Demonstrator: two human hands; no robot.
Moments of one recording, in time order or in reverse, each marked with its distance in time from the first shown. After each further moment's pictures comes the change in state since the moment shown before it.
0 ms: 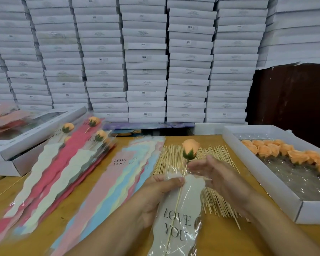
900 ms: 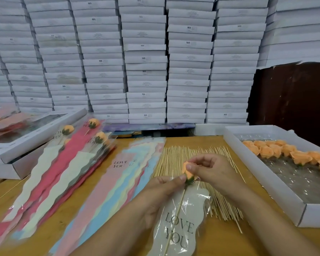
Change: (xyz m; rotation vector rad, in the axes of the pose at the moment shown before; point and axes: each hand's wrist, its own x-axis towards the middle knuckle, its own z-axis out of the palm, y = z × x) left_hand 0.018 -0.007 -0.004 0.074 -0.092 0.075; right_hand 0.022 0.000 0.003 -0.175 0.138 -0.119
